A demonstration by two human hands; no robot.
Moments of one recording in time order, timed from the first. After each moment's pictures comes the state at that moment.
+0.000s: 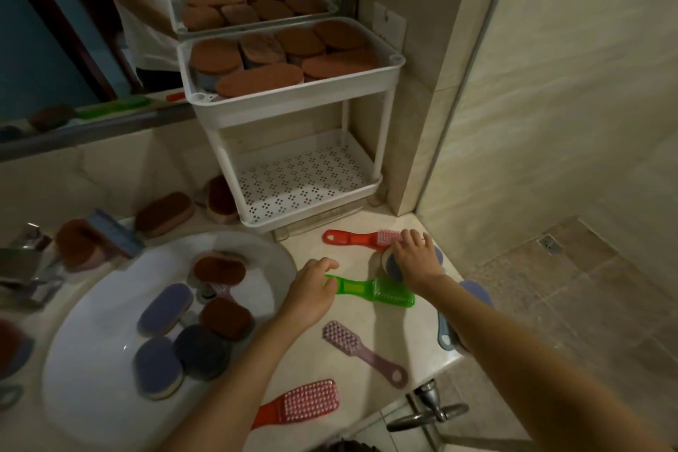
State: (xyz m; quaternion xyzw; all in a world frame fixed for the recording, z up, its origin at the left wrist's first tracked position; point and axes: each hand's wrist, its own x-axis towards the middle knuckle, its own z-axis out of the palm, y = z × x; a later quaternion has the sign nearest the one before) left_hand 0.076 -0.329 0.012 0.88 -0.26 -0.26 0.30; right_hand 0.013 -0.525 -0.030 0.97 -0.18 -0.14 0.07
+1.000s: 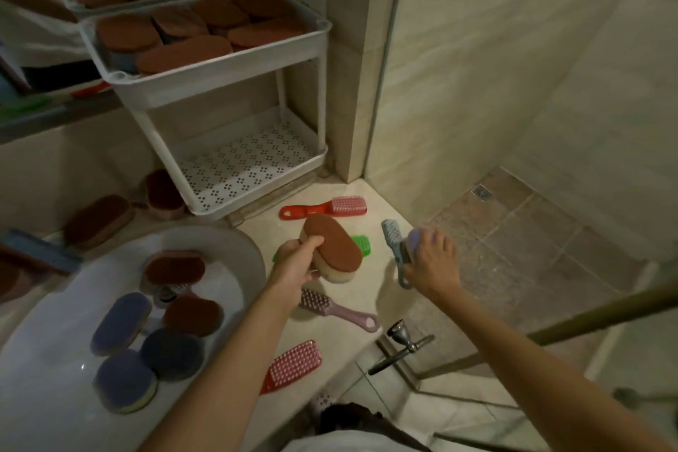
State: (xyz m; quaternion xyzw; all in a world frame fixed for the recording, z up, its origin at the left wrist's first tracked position) left_hand 0.049 -0.346 0.018 0.67 0.04 -0.43 0.60; right_hand -0.103 -0.498 -0.028 0.87 -0.48 -0.04 -0.13
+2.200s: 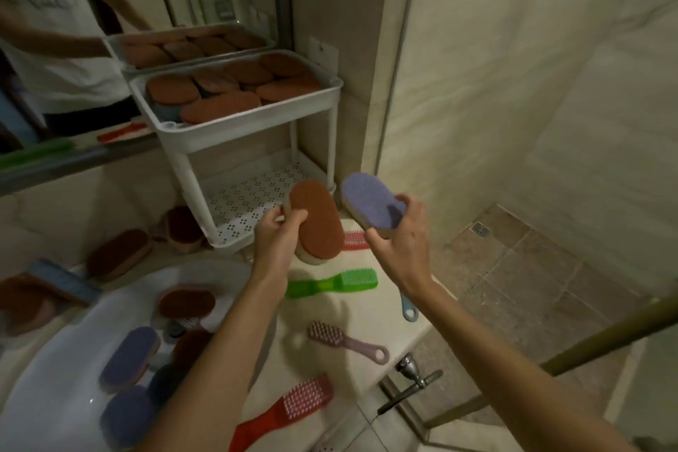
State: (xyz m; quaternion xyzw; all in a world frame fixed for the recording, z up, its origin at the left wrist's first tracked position) left_hand 0.072 -0.325 0.113 0.69 -0.08 -0.25 0.67; right_hand -0.045 -0.439 0.079 0.81 -0.37 0.36 -0.28
